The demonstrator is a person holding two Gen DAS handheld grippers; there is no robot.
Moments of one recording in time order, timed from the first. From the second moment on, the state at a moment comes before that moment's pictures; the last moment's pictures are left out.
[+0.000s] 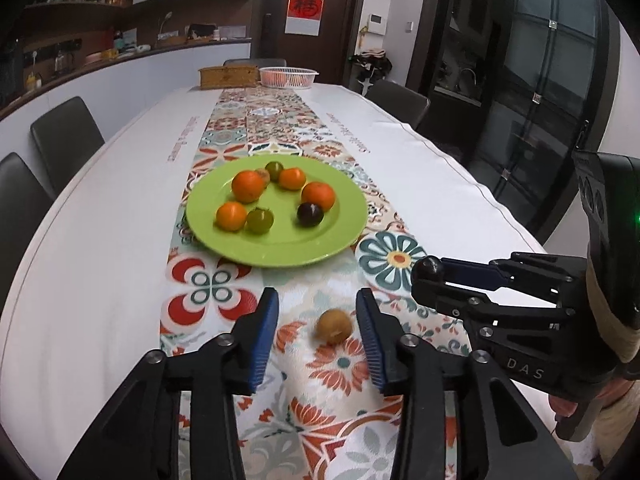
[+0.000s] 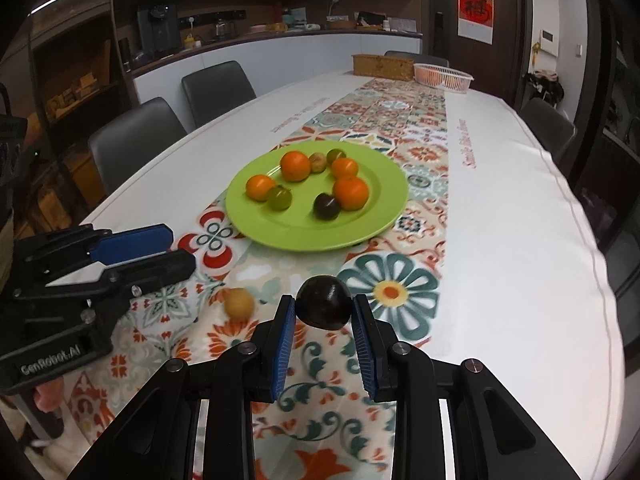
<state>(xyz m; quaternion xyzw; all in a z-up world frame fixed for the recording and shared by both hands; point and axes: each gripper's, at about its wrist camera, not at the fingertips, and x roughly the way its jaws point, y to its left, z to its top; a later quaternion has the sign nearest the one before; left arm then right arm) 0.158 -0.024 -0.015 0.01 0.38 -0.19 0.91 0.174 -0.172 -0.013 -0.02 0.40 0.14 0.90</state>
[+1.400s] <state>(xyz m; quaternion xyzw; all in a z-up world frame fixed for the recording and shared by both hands) 0.171 -0.047 -0.042 0.04 0.39 -0.22 0.89 0.173 -0.180 -0.032 0.03 0.43 0.11 0.89</state>
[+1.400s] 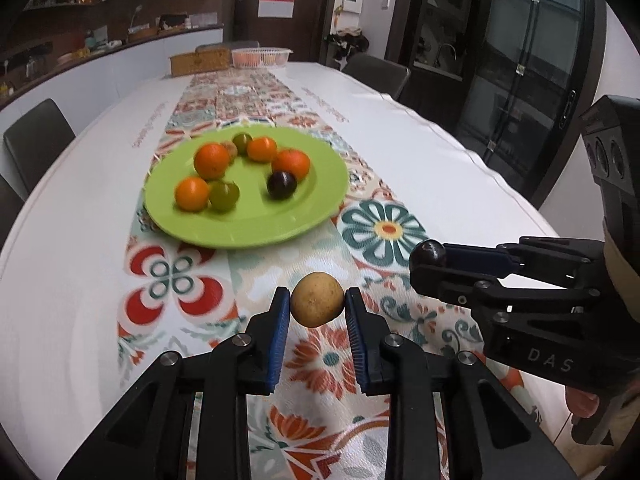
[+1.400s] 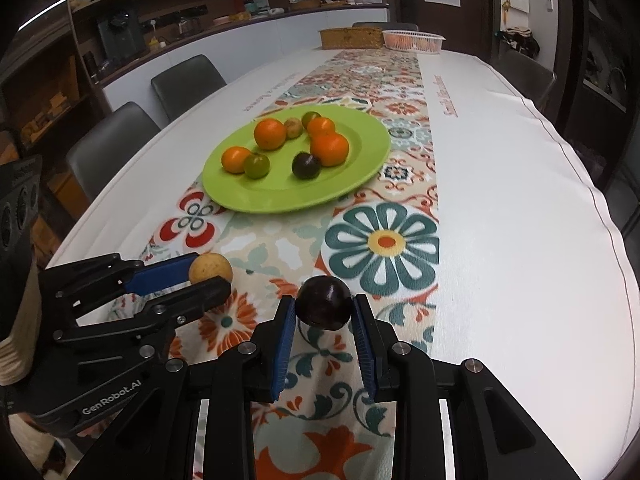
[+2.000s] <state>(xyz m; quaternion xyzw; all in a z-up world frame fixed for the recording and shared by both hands) 0.241 -0.020 -0.011 0.05 0.36 -0.20 0.91 0.249 -0.148 0.007 -0.01 0.40 0.14 0.91</state>
